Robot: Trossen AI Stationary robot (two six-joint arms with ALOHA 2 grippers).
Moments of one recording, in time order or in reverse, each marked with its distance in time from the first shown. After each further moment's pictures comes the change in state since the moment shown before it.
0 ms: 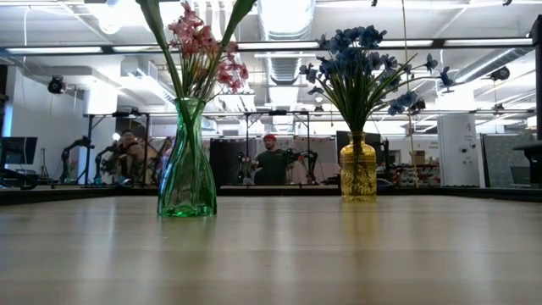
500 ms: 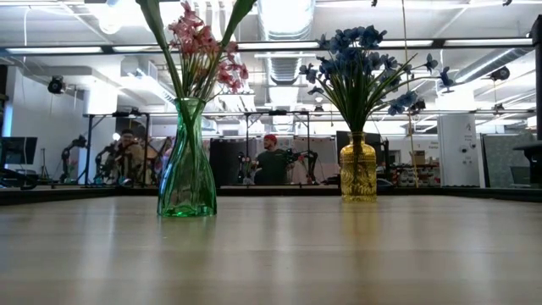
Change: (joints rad) left arm -0.010 -0.232 0.000 -0.525 -0.090 0.012; right arm -0.001 -0.010 0.000 -0.055 0.082 -0.020
